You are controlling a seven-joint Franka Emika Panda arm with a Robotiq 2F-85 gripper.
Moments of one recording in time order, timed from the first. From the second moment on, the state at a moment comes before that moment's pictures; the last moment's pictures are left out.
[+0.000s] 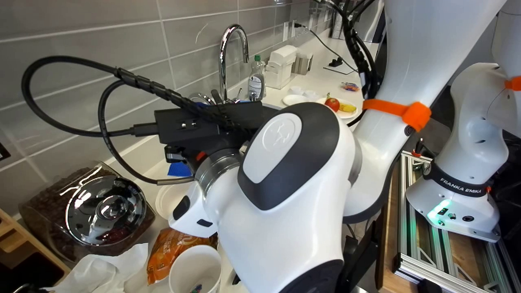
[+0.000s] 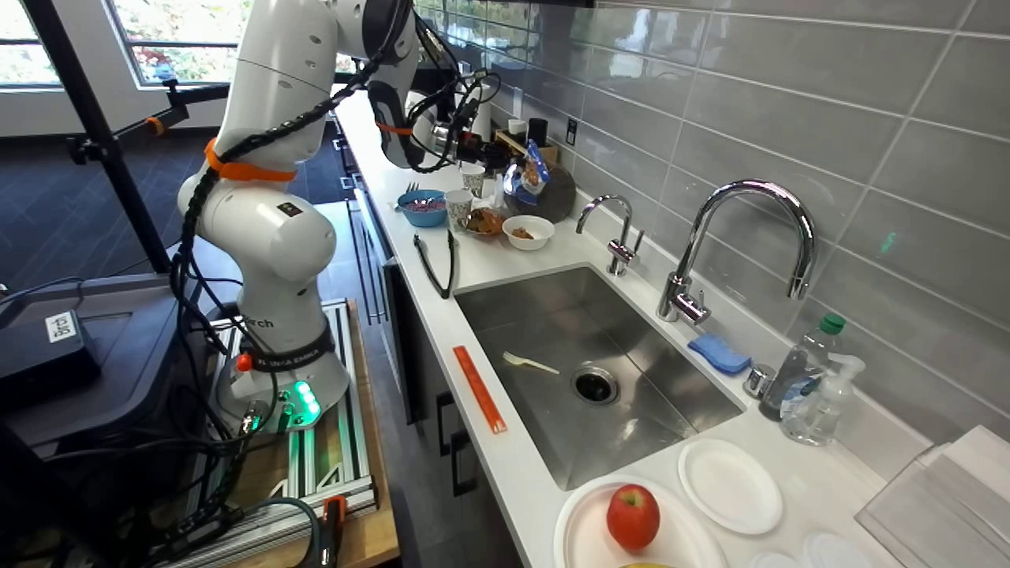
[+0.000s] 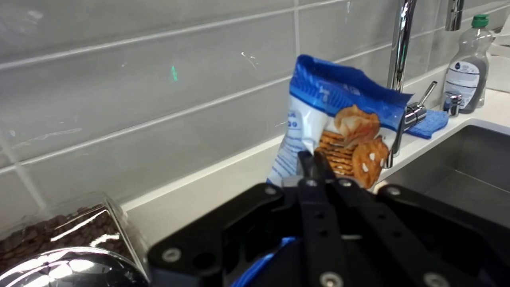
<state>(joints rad) 0.61 0.46 0.40 -1.94 -1.66 1.61 -0.65</state>
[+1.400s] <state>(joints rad) 0.60 0.44 0.40 -1.94 -1.64 1.62 -0.65</state>
